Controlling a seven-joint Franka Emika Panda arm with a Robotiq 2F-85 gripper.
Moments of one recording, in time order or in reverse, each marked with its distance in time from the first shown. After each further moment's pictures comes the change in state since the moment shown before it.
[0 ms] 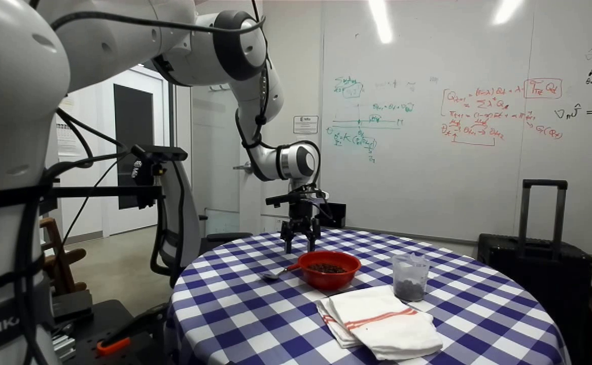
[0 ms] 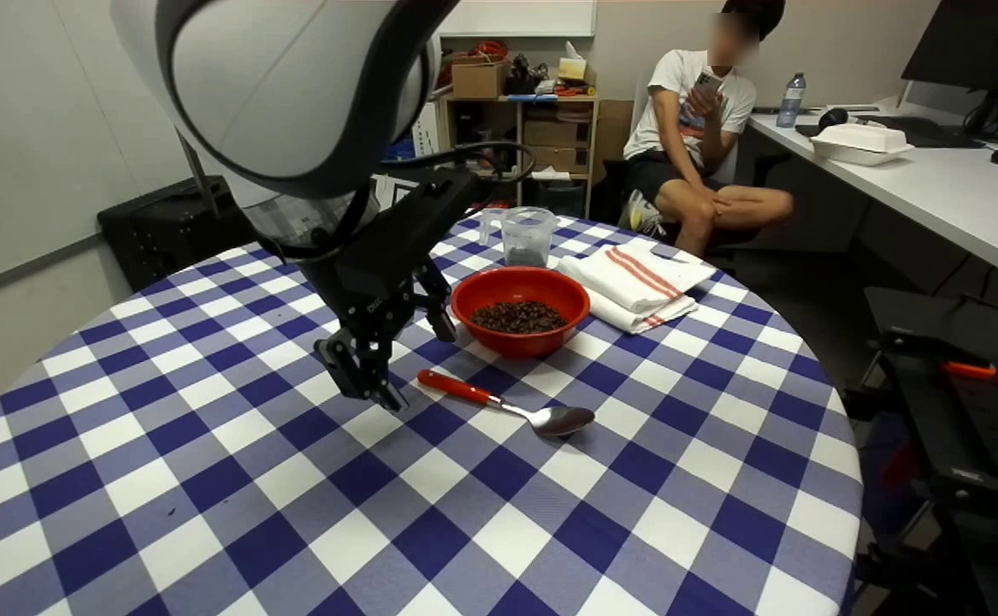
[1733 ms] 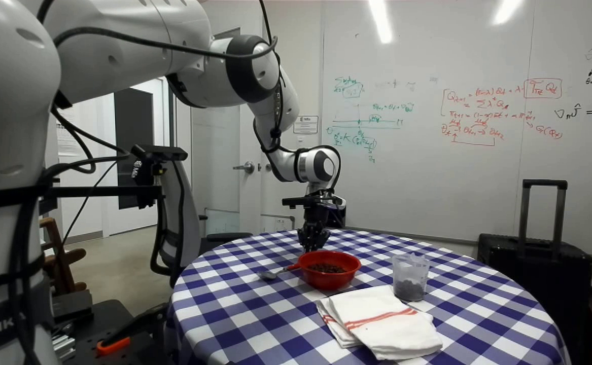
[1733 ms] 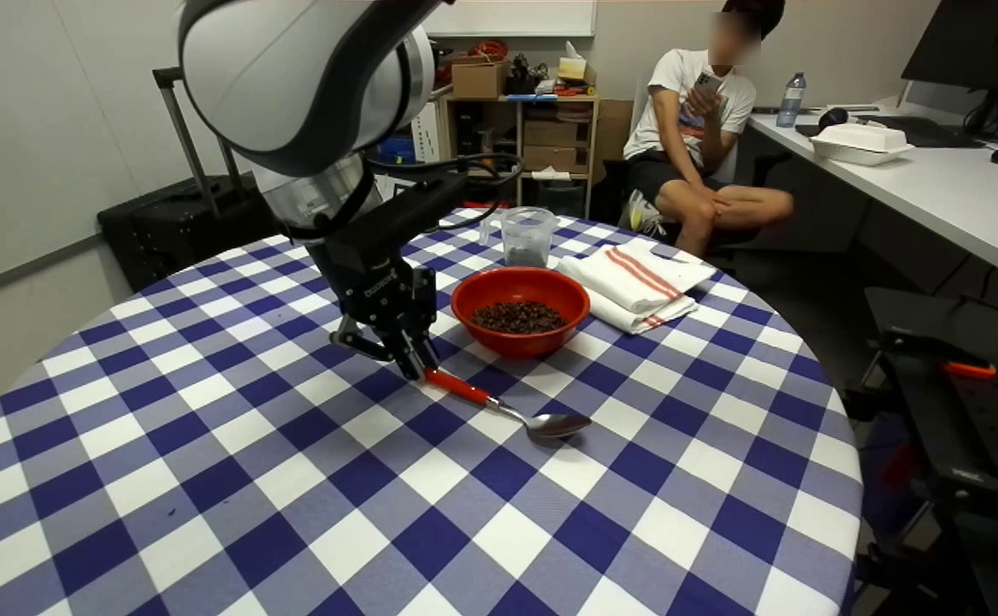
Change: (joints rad) arm -0.065 0.121 -0.014 0.203 0.128 -0.101 -0.019
